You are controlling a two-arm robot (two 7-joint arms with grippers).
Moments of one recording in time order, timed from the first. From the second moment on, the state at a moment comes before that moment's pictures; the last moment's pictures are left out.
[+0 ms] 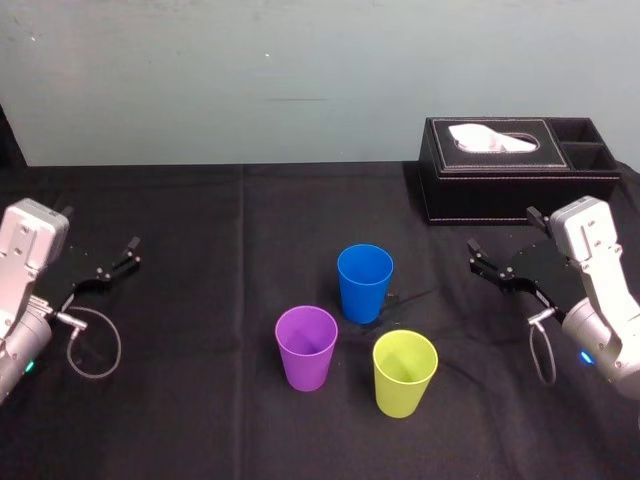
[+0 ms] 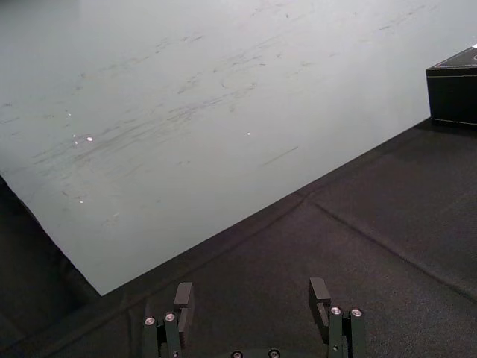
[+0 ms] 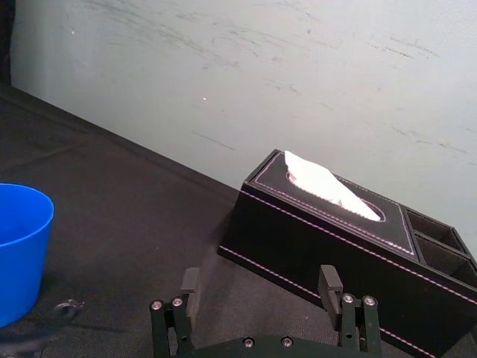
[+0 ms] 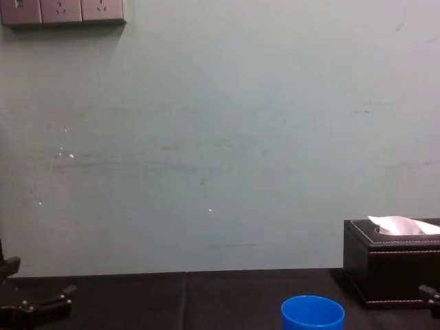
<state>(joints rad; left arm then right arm) -0.20 0.60 0.45 -1.41 -0.25 -0.12 0.03 0.20 0.60 -0.45 -1.41 0.25 -0.12 -0.03</state>
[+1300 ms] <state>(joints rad) -0.20 0.60 0.45 -1.41 -0.25 -0.12 0.03 0.20 0.60 -0.45 -1.41 0.25 -0.12 -0.03</state>
